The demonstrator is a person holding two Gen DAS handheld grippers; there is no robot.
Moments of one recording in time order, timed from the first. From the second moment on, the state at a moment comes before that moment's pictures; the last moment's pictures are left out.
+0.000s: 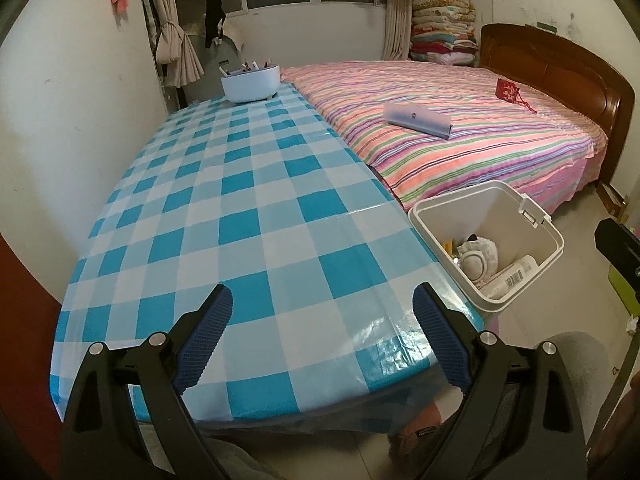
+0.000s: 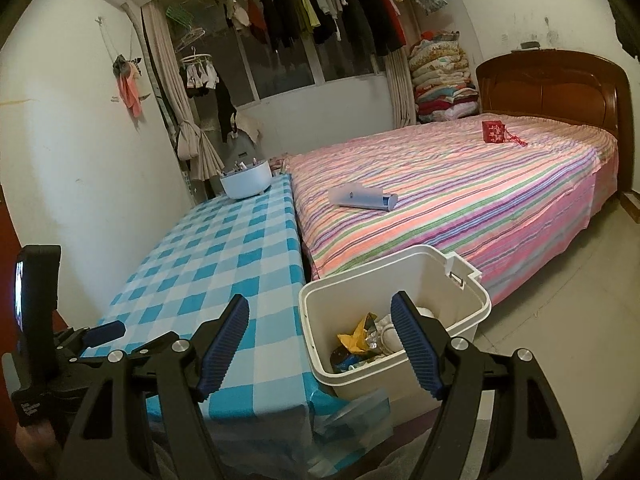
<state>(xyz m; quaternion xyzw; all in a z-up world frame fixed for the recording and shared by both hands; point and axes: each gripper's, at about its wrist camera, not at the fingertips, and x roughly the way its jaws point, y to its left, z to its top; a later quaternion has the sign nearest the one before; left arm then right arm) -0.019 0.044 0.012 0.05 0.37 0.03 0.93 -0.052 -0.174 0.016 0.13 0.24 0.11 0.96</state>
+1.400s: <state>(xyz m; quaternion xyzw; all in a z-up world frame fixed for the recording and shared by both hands) -0.001 -0.013 -0.008 0.13 0.39 -0.01 0.91 -0.034 -0.204 -0.013 0.16 0.27 0.10 0.94</state>
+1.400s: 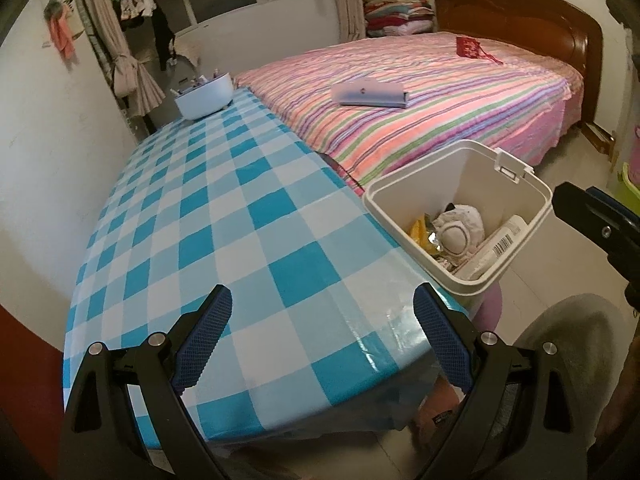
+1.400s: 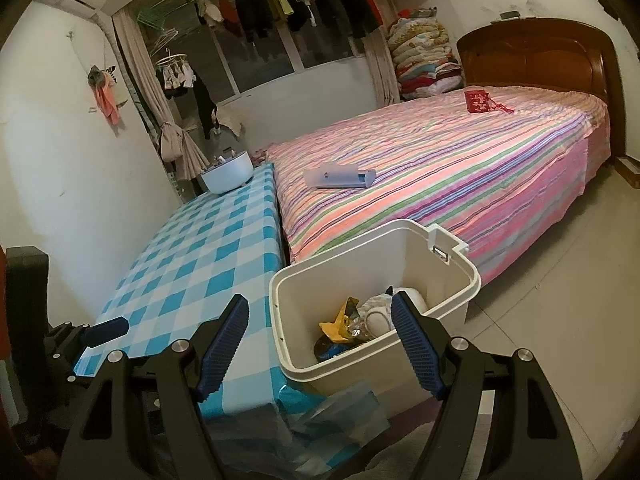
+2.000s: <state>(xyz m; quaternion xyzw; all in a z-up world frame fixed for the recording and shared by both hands) -0.016 -0.045 -0.002 0.16 0.35 -0.07 0.92 -0.035 -0.217 -0.019 0.17 0.27 0.09 0.94</state>
